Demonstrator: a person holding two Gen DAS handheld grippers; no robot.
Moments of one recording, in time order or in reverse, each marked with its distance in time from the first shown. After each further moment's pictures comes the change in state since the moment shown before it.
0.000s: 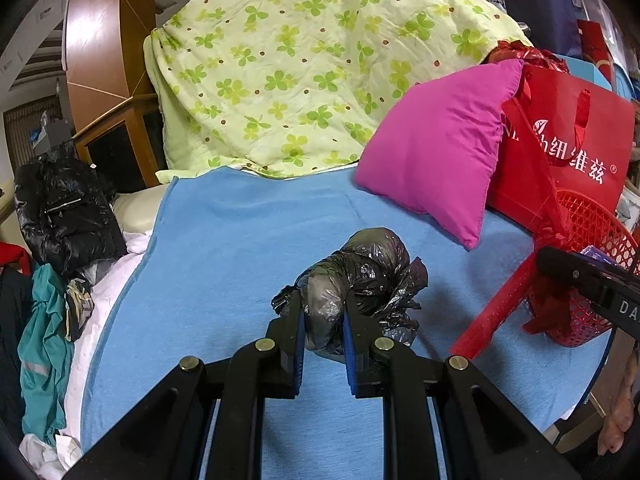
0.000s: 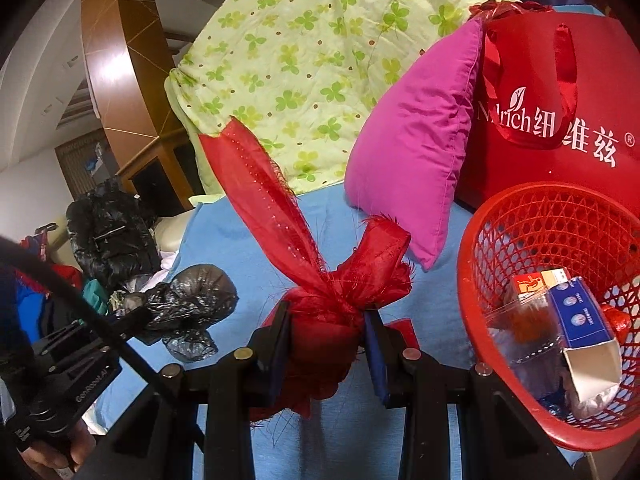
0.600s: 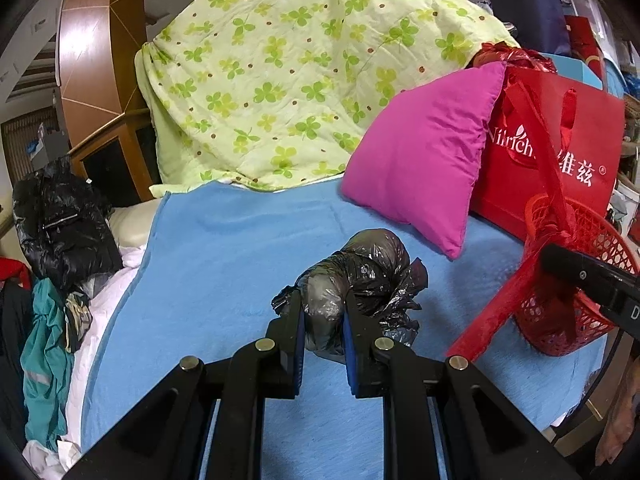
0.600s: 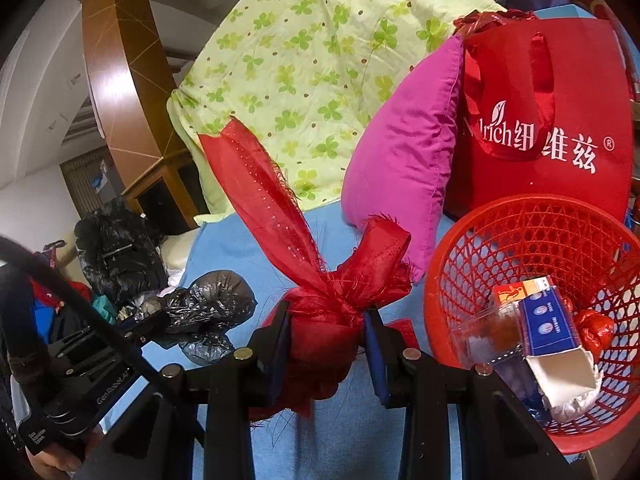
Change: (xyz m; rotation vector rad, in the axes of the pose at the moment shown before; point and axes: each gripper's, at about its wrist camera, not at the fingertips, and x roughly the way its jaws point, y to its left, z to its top) left arm -0.012 -0.028 0.014 0.028 -0.034 -0.006; right arm -0.030 -0.017 0.006 0.038 -0.067 0.024
